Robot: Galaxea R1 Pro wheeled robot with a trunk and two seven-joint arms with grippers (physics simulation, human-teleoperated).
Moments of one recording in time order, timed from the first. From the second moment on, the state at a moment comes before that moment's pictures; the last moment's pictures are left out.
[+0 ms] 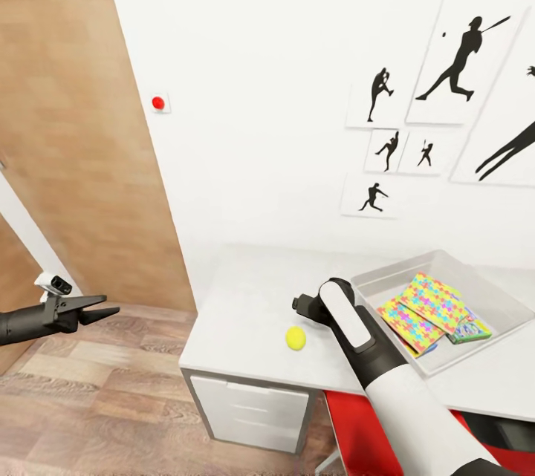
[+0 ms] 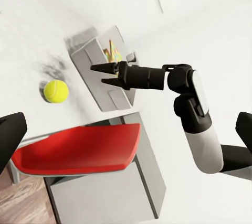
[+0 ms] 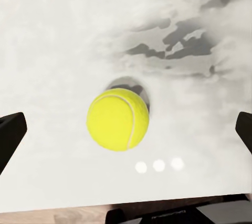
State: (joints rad) left arm -0.57 0.68 0.04 -0.95 0.51 1.00 -1.57; right arm -0.75 0.10 0.31 -1.06 -1.11 0.78 -0.97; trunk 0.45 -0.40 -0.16
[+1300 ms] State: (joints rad) left arm -0.57 0.68 0.04 -0.95 0.51 1.00 -1.57; right arm -0.77 0.09 0.31 -1.01 -1.10 0.78 -0.97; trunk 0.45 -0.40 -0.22
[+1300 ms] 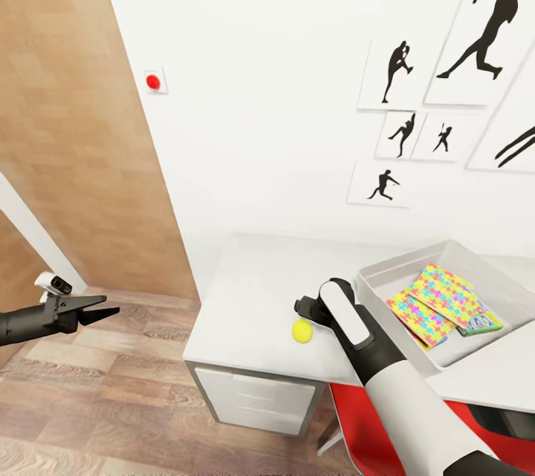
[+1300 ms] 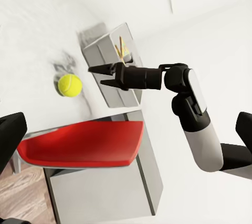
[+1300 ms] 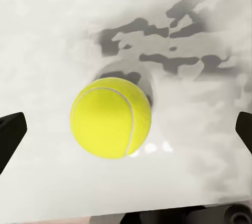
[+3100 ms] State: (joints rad) left arm -0.57 0.68 0.04 -0.95 0.51 1.00 -1.57; right arm -0.80 0.10 0.31 -0.97 -0.99 0.72 -0.91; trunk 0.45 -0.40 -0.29
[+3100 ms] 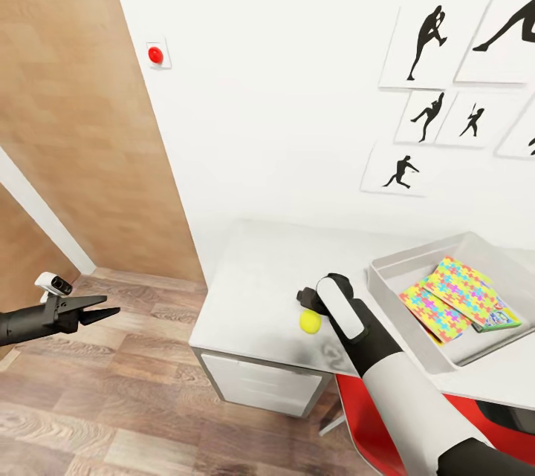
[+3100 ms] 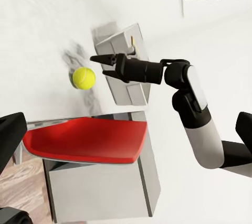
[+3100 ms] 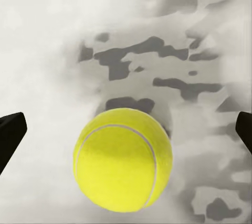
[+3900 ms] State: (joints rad) left arm -0.57 0.68 0.04 -0.95 0.51 1.00 -1.57; right arm -0.80 0.10 0.31 -0.97 -0.98 0.72 -0.87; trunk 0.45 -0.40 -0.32
